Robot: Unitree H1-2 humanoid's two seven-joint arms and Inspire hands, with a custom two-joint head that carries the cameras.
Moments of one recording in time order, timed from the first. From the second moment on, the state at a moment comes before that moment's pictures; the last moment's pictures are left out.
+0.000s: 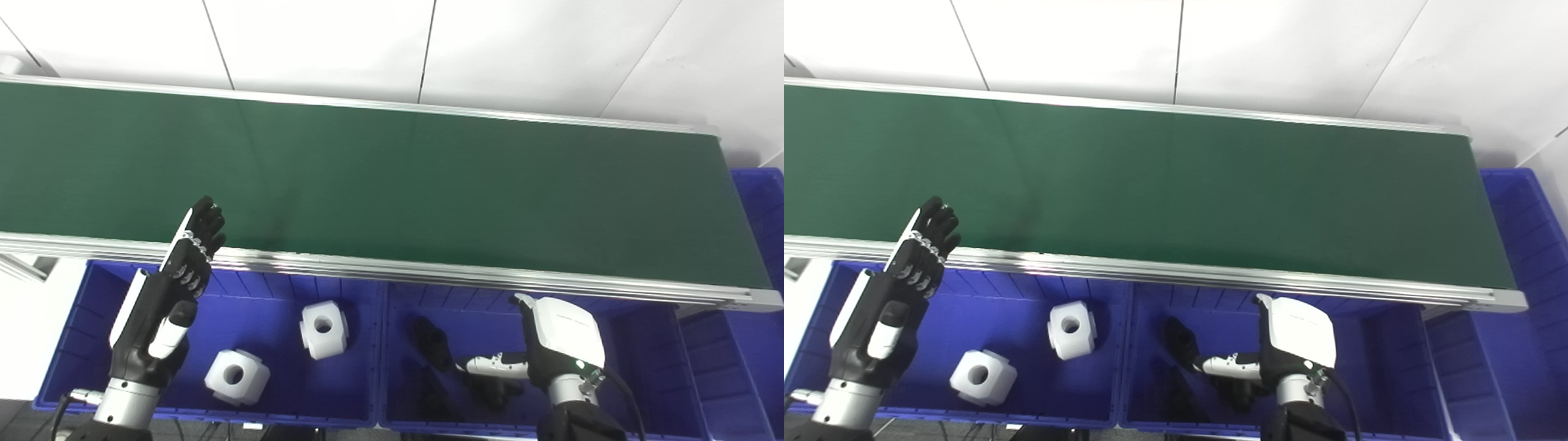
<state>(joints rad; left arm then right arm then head) 0.47 0.23 -0.06 -0.38 -0.21 -0.15 -0.24 0.48 0.02 0.23 -0.50 -1.53 0.38 0.52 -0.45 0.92</state>
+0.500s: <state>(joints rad) 0.48 0.23 -0.06 -0.36 -0.21 -0.15 -0.24 0.65 0.04 0.12 -0.53 -0.63 0.14 0.21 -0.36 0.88</state>
